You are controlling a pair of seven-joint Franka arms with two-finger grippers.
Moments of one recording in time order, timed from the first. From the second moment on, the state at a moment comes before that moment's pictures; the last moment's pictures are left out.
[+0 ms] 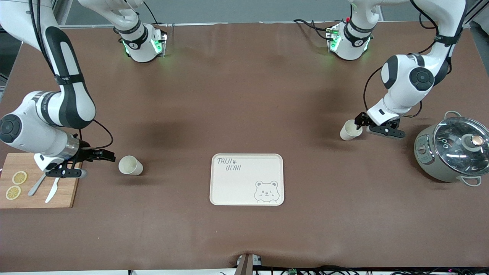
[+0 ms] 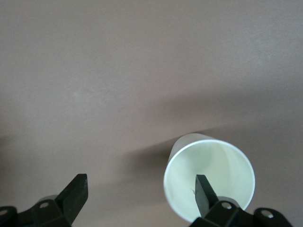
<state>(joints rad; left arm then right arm) -0.02 0.10 -0.05 -2.49 0.01 2.68 0.21 0.00 0.38 -0.06 -1.87 0.14 2.21 -0.11</state>
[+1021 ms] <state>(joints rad) -0.02 0.19 -0.10 -2.50 -0.04 2.79 0.19 0.04 0.52 -0.06 -1.88 0.14 2.32 -0.11</state>
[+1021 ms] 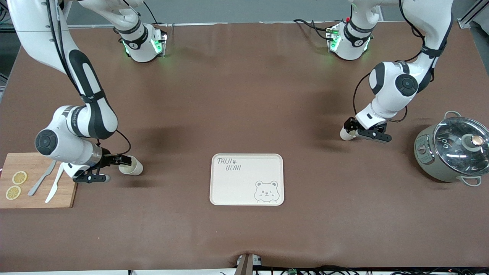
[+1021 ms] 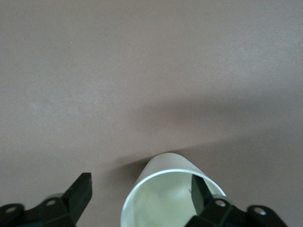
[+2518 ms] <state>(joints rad) -0.19 0.31 -0.15 -1.99 -0.02 2.31 -0.36 0.05 0.55 -0.06 -1.88 0.14 2.35 -0.11</state>
